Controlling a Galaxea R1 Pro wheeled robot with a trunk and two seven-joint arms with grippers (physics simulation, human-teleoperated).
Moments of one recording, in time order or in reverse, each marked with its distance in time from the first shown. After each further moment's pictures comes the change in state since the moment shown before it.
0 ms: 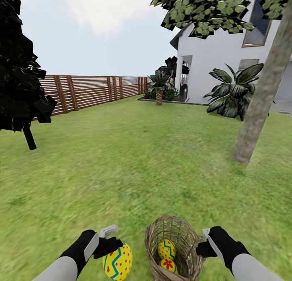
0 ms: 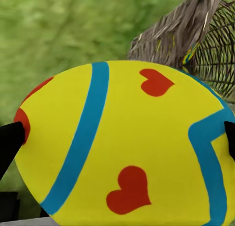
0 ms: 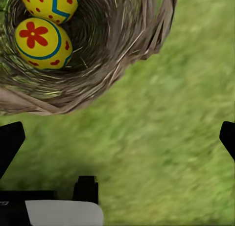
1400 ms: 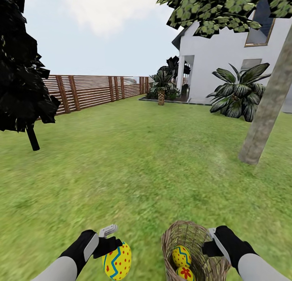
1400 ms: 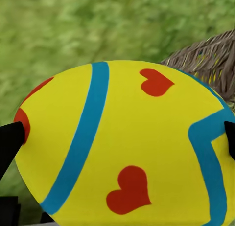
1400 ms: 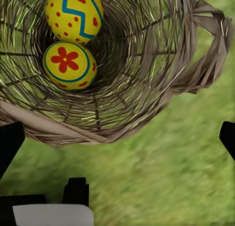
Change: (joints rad) left arm 0.000 0.003 0.001 0.002 0.001 -0.014 0.002; right arm 0.000 -0.042 -0.006 -0.008 -0.007 0.006 0.004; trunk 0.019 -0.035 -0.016
